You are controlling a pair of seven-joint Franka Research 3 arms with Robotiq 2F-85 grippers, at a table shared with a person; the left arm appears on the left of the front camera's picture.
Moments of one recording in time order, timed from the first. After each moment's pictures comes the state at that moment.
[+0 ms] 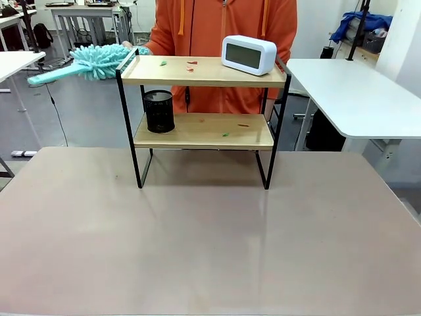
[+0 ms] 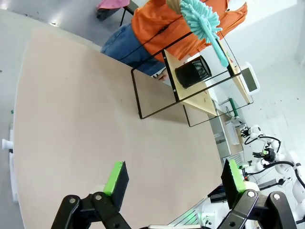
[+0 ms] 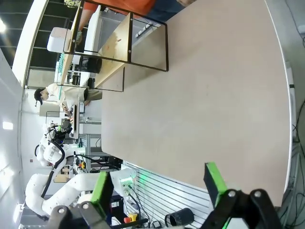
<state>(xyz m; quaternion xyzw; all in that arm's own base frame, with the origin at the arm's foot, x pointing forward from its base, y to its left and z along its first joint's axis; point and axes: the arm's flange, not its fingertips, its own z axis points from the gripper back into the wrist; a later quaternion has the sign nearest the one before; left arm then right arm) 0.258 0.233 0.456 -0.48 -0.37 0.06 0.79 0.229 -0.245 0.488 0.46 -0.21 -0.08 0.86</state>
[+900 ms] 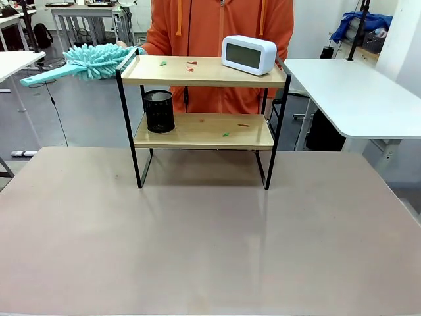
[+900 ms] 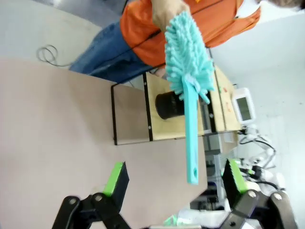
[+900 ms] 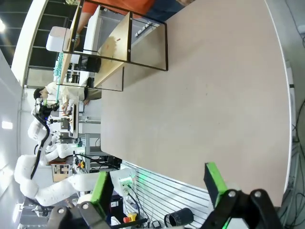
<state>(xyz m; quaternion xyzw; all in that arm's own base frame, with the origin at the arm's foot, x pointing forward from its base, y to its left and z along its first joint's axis) 0.434 0.172 0.569 -0.48 -0.28 0.08 0.83 0.230 -0.244 0.488 0.46 -0.21 -0.07 0.86</state>
